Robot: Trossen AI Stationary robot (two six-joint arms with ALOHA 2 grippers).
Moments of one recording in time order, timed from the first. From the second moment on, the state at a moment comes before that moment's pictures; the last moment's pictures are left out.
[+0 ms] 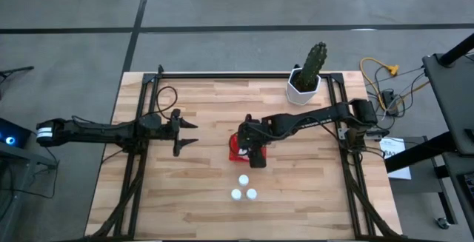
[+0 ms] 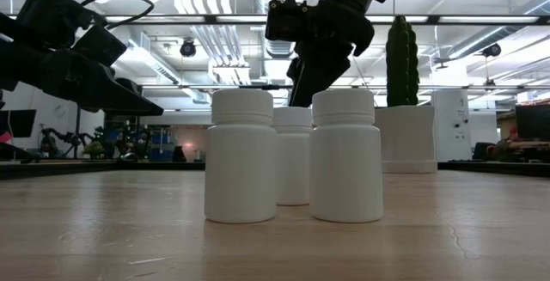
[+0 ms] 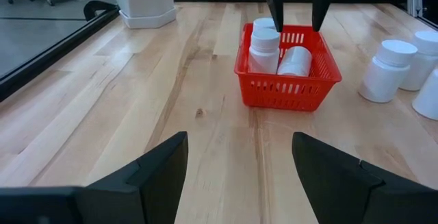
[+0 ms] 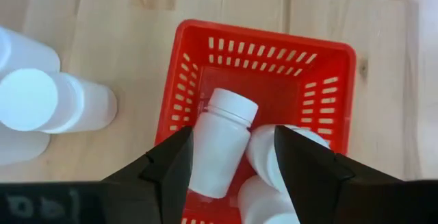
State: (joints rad) left arm 0.16 0.58 0.02 0.28 0.05 0.03; right arm 0.06 1.87 1.37 -0.60 -0.05 0.00
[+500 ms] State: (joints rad) left arm 0.16 0.57 0.02 0.28 0.05 0.03; right arm 0.05 1.87 1.31 -0.50 -0.09 0.00
